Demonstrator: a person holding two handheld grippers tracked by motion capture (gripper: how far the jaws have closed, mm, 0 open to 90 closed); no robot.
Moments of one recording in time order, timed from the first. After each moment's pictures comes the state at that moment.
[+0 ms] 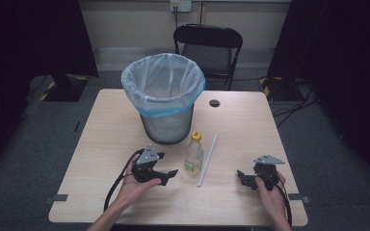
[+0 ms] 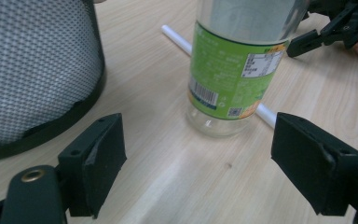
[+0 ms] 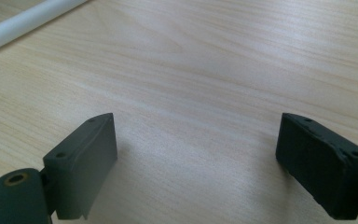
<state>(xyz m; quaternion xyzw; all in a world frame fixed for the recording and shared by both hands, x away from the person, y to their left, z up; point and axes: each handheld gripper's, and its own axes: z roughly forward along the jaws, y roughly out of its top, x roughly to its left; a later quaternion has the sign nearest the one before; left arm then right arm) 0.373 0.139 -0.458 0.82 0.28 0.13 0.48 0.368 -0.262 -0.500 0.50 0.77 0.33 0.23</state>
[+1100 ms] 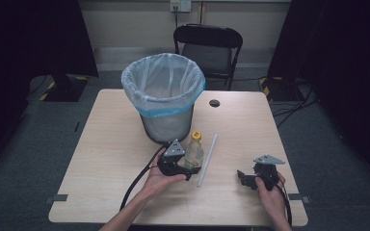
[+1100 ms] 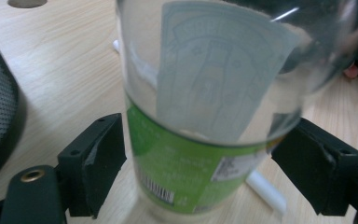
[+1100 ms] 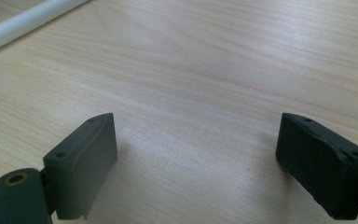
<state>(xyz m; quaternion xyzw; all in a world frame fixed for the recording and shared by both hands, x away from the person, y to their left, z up) 0.404 0.072 -0.473 0.83 0.25 0.08 0.49 0.368 -0.262 -0.500 0.50 0.77 0.33 0.23</state>
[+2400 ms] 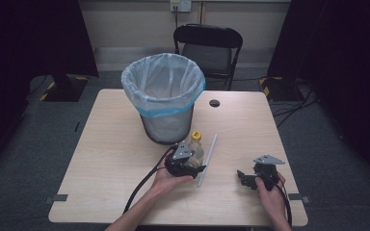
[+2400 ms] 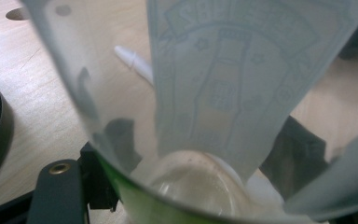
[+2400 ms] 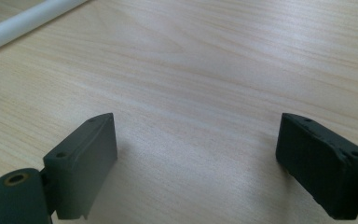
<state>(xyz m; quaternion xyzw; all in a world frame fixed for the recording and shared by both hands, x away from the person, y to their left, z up) 0.410 0.054 -0.489 0.83 0.23 0.12 0.49 0.368 -0.262 -0.500 0.50 0.77 0.33 0.23</state>
